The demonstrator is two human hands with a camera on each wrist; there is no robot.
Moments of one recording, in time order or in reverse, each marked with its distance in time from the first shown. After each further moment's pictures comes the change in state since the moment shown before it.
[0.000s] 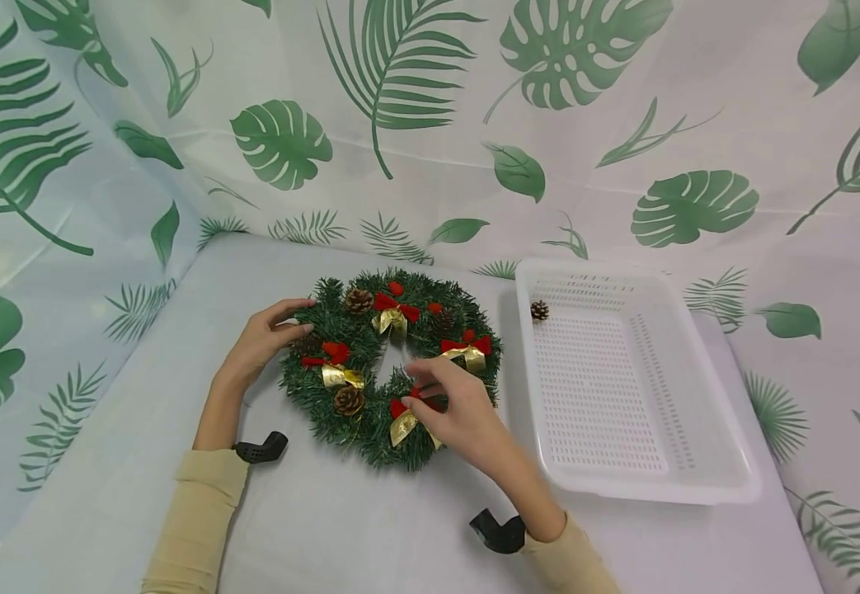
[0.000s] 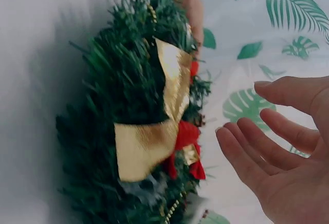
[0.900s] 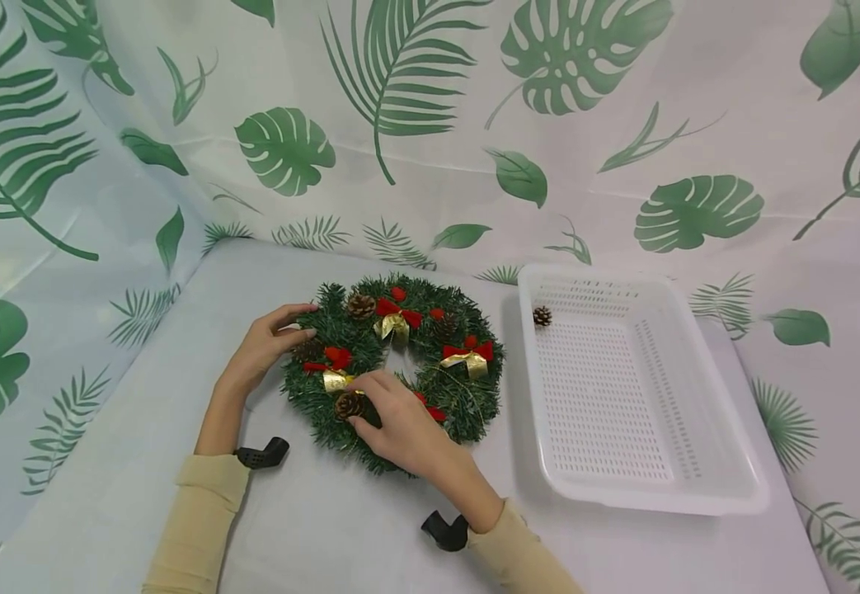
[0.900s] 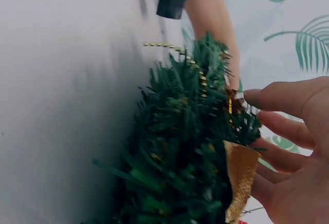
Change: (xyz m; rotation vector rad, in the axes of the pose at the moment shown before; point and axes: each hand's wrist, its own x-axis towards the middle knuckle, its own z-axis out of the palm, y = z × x) left_hand 0.000 0.000 0.000 0.024 0.024 0.002; right_hand 0.026 -0.003 0.062 -0.108 -0.149 -0.135
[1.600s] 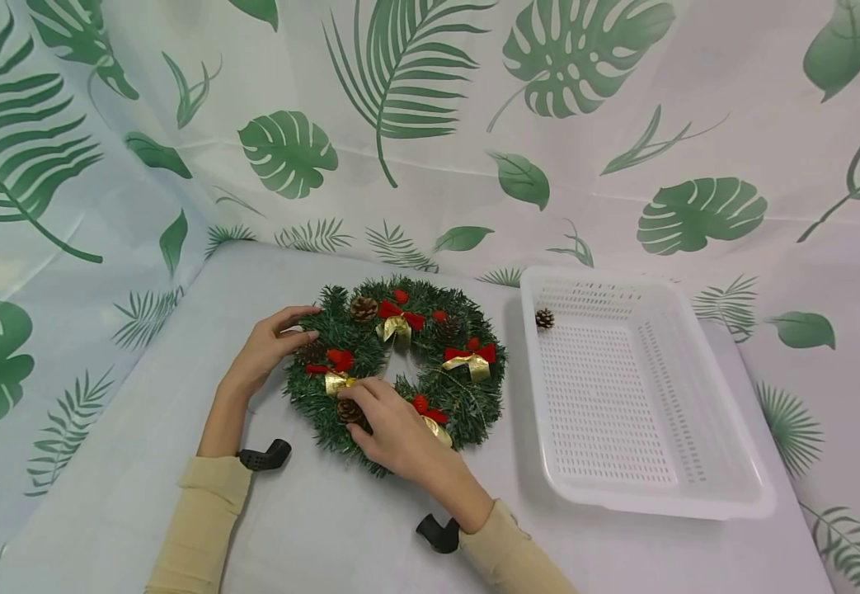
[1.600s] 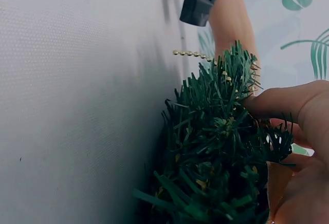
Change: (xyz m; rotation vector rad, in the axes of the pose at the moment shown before) left_hand 0.001 -0.001 0.001 0.000 0.007 -0.008; right_hand 0.003 0.004 0.017 -0.115 -0.043 -0.027
